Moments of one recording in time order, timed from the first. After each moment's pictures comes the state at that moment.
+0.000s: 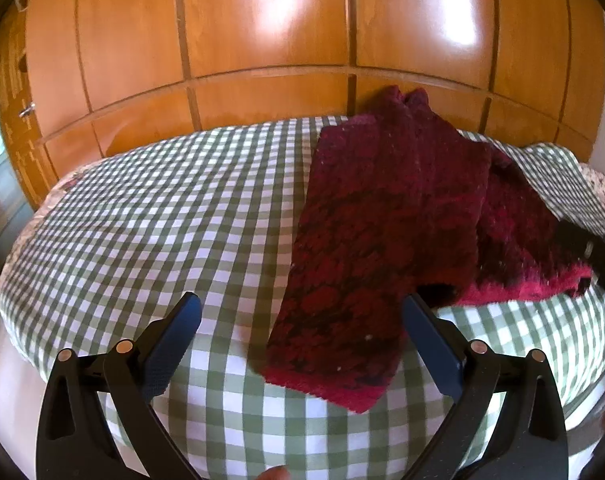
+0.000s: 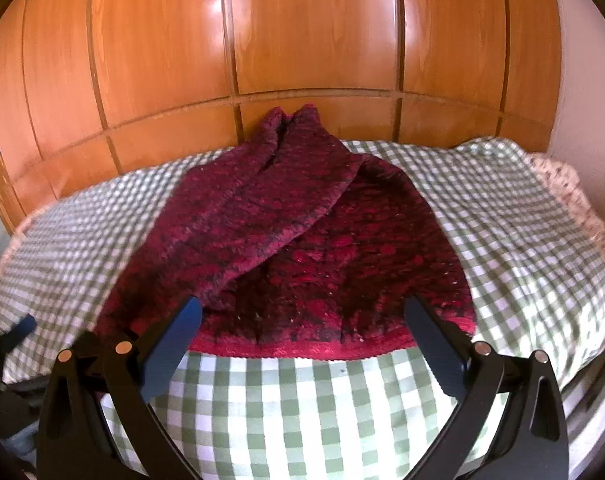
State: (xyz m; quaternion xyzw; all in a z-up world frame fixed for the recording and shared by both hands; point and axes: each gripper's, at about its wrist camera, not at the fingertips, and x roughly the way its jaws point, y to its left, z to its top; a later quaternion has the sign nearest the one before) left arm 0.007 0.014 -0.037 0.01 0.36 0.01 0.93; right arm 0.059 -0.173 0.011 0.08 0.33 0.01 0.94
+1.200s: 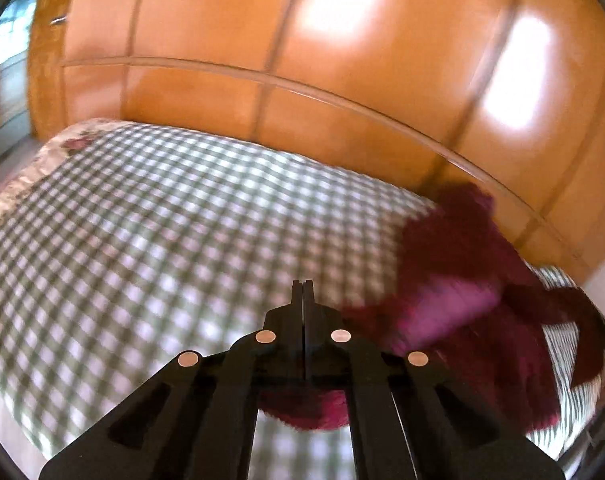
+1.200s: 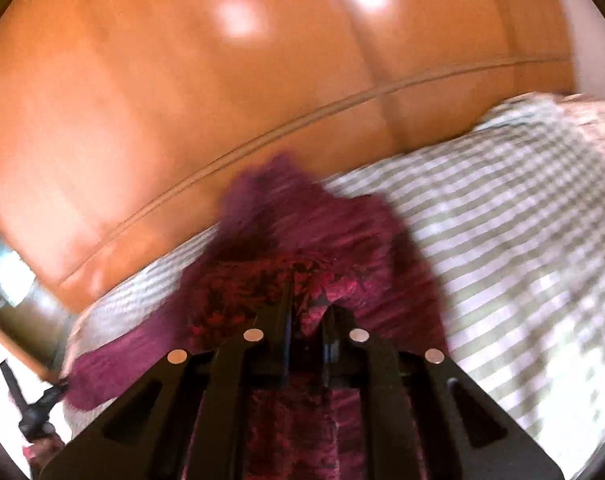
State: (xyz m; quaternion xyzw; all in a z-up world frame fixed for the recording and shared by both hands) left arm 0.123 0.183 0.008 -0.17 0.35 0.04 0.92; right arm 0.191 -0.335 0.040 0.22 0.32 0.01 0.92
